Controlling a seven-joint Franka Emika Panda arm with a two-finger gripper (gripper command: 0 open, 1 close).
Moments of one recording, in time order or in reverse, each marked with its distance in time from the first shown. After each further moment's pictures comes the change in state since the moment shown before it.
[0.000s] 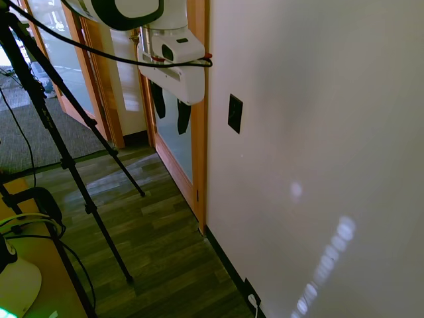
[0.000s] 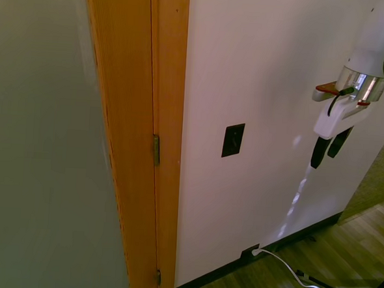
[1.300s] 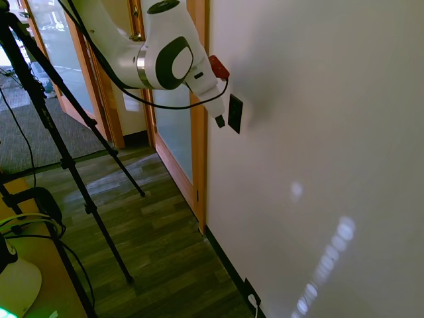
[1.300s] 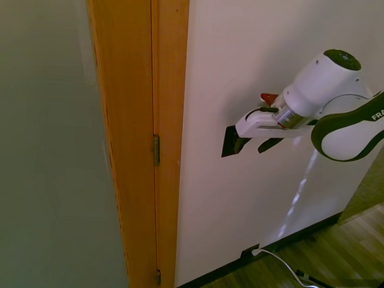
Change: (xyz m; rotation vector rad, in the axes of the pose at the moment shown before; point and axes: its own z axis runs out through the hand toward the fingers) arm 0.040 -0.119 0.084 0.370 0.298 0.365
